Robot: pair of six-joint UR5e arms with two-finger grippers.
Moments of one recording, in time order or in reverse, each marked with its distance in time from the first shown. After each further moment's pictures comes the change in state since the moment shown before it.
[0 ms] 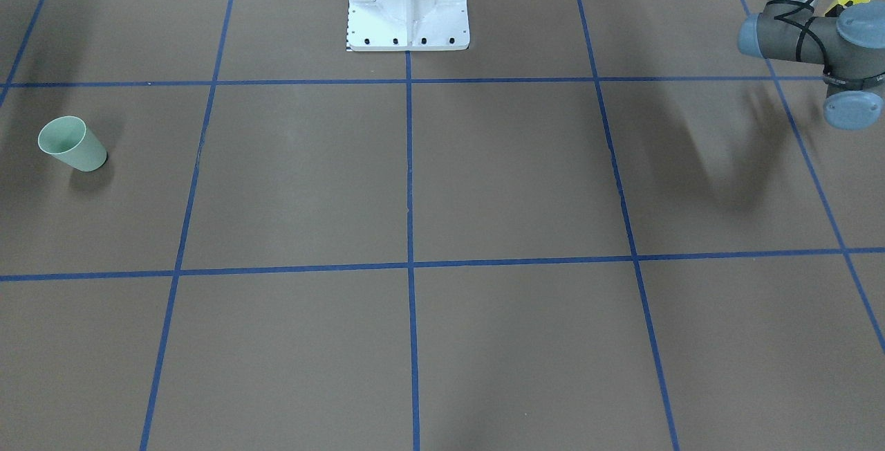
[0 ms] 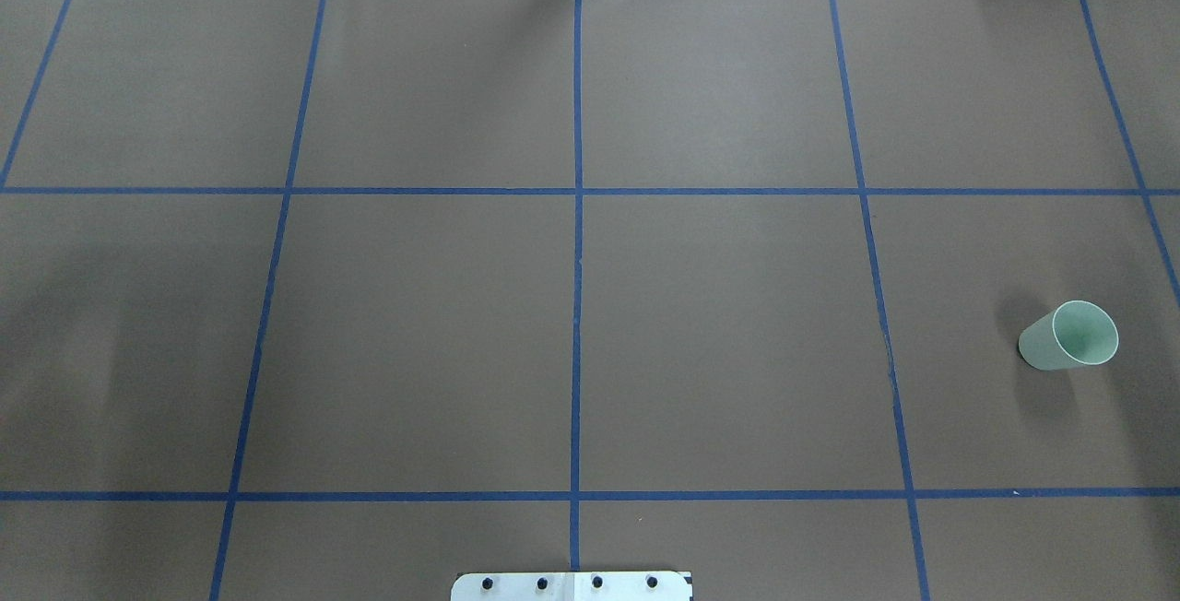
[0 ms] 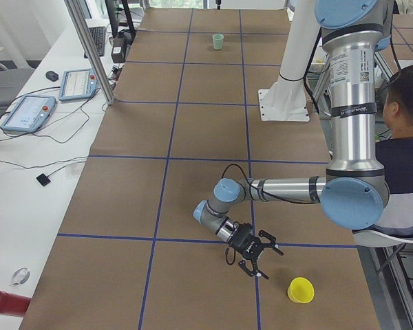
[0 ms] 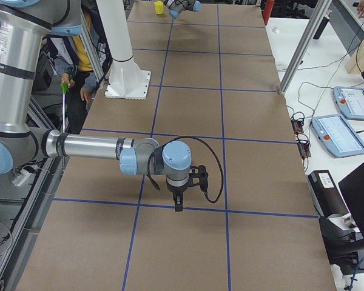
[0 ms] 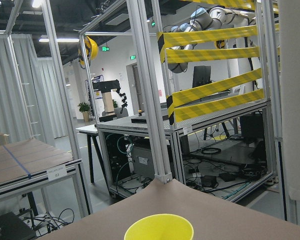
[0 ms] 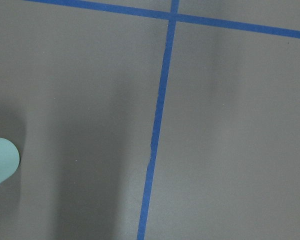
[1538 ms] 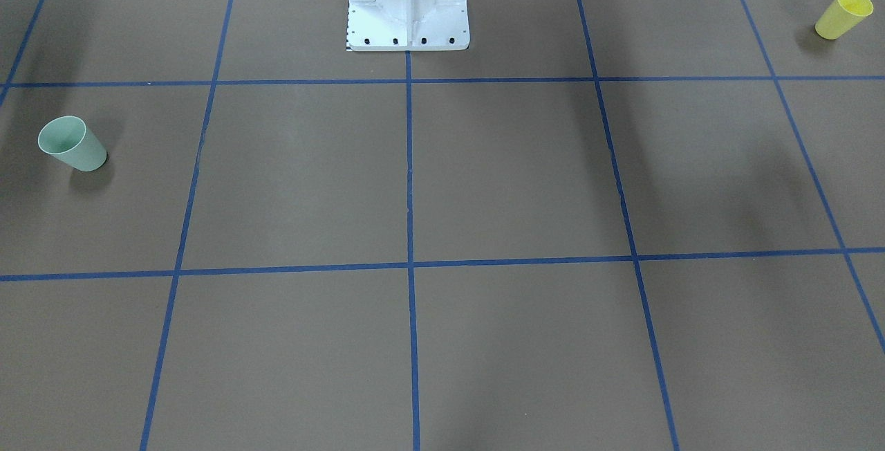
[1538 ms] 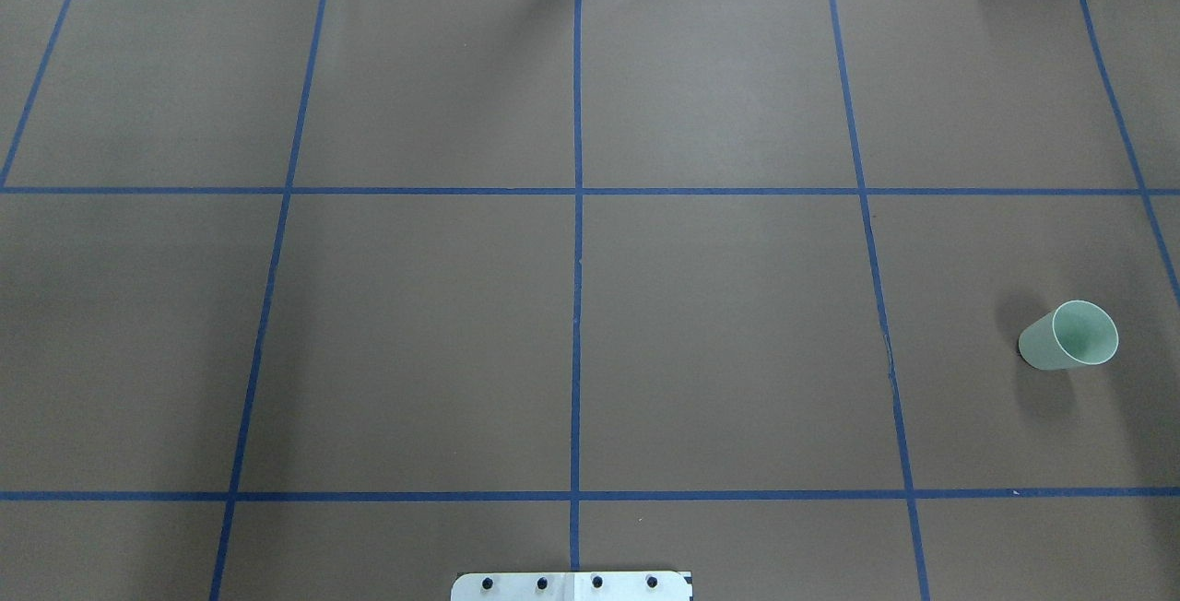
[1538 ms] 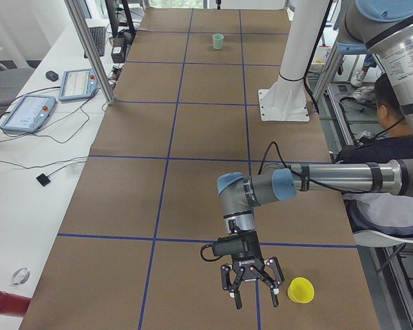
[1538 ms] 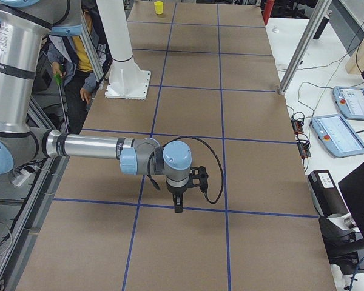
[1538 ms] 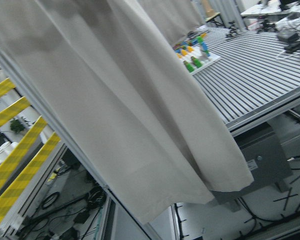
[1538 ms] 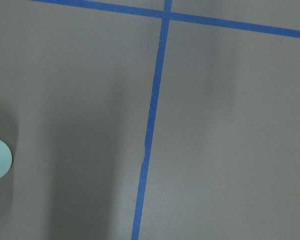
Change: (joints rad) left arm -0.382 0.308 -0.476 -0.321 0.650 0.757; right arm 0.000 0.000 -0.001 -0.016 -0.018 0.001
